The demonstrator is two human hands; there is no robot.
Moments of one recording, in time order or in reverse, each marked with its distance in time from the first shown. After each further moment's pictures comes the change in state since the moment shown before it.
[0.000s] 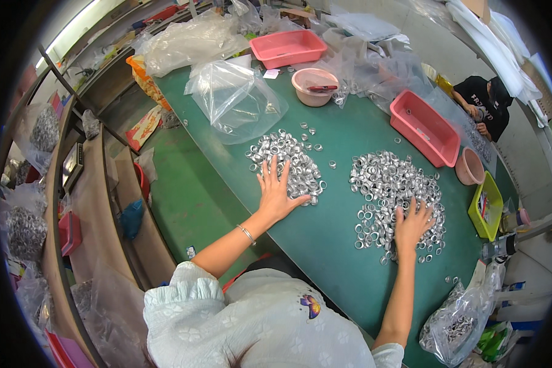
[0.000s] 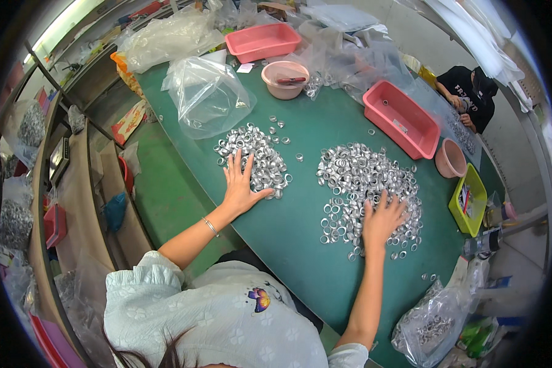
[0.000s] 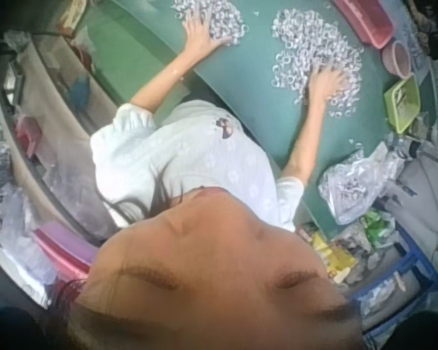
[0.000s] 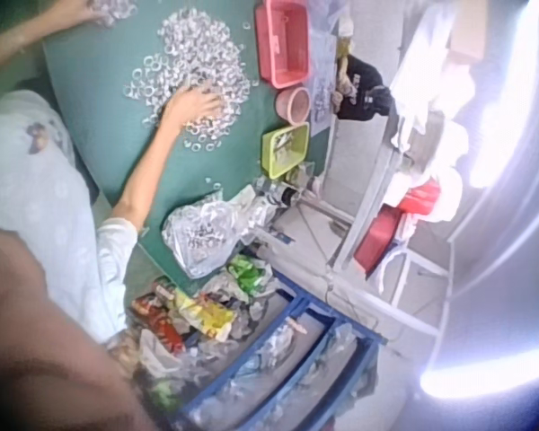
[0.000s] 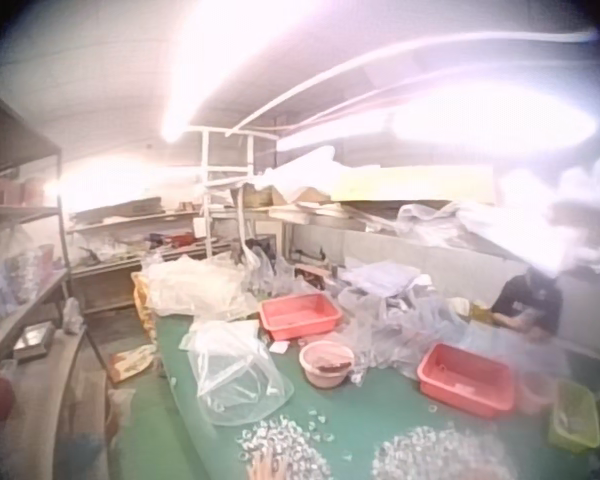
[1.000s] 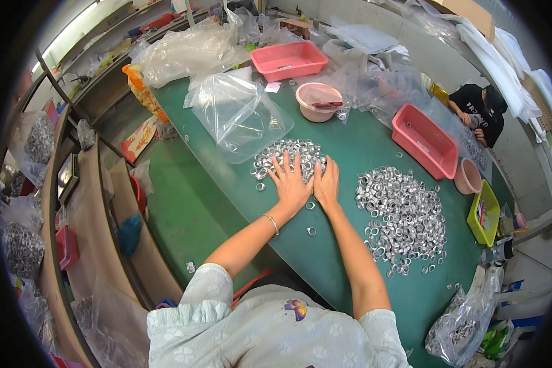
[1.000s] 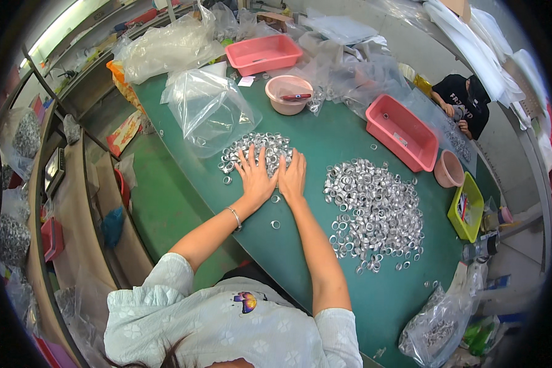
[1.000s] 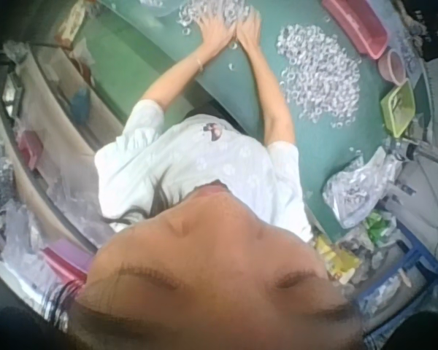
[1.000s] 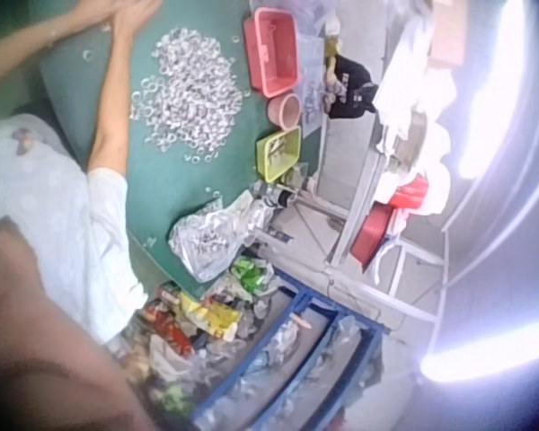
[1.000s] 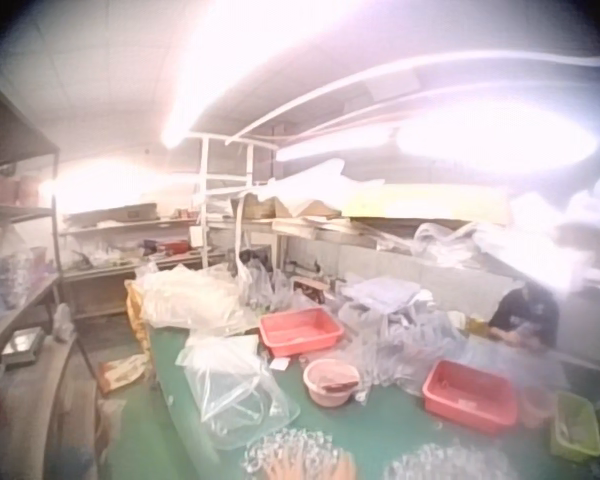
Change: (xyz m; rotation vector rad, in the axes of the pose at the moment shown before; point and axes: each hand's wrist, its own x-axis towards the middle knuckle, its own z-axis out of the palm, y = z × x) left_hand 0.075 -0.011 0.036 0.055 0.167 -0.118; right_hand 0.056 -0.257 0.084 0.961 -0.064 -0.124
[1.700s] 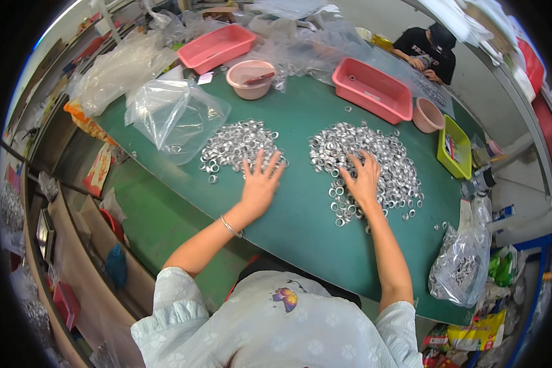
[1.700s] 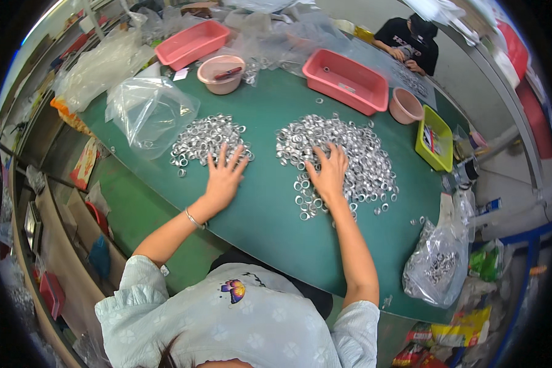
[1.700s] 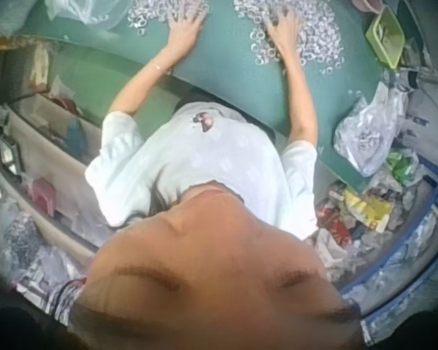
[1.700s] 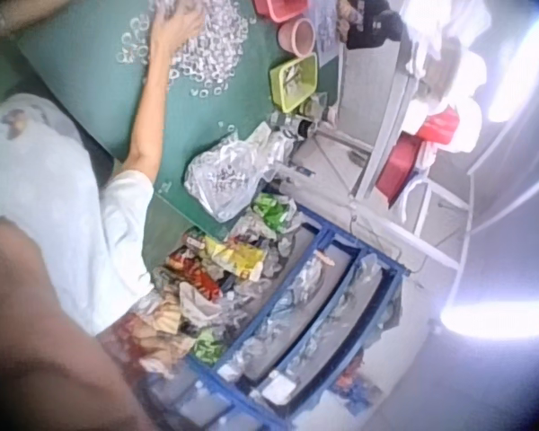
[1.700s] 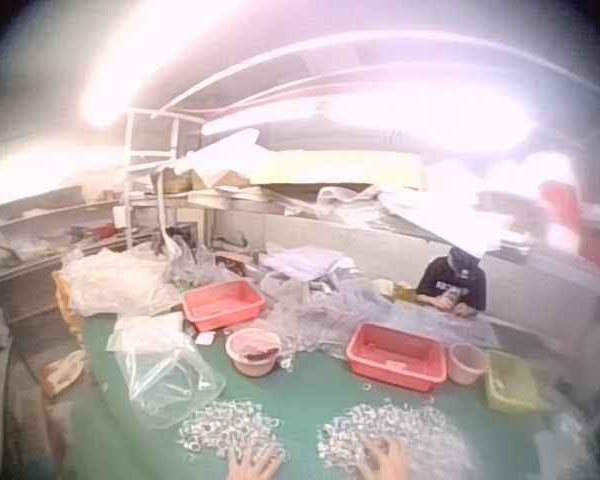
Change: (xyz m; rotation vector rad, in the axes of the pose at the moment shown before) left_hand -0.041 0.011 -0.023 0.205 -0.161 0.739; right_hand -0.065 0.048 -0.204 -0.588 0.083 -0.107
